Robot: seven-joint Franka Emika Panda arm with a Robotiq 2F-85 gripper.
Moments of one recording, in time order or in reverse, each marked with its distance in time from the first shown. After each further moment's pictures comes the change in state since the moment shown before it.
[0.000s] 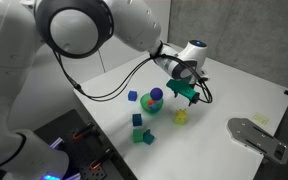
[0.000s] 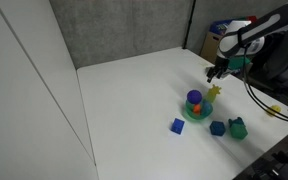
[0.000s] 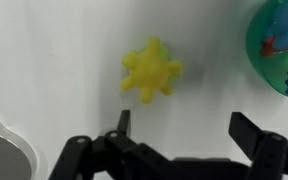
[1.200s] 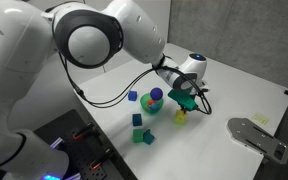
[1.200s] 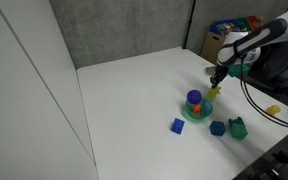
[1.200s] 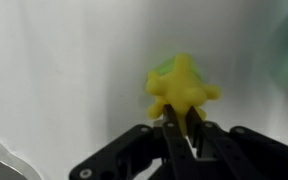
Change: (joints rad) arm 0.009 0.102 -0.045 0.034 -0.005 0.056 0.012
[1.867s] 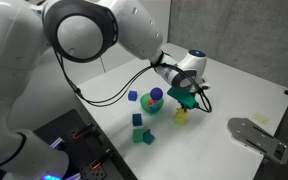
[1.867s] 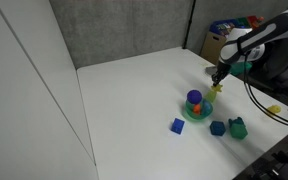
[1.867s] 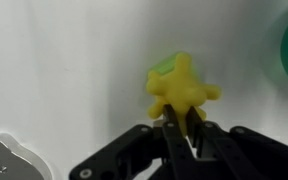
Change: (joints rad) arm 0.001 -0.055 -0.002 -0.055 0.000 0.024 0.000
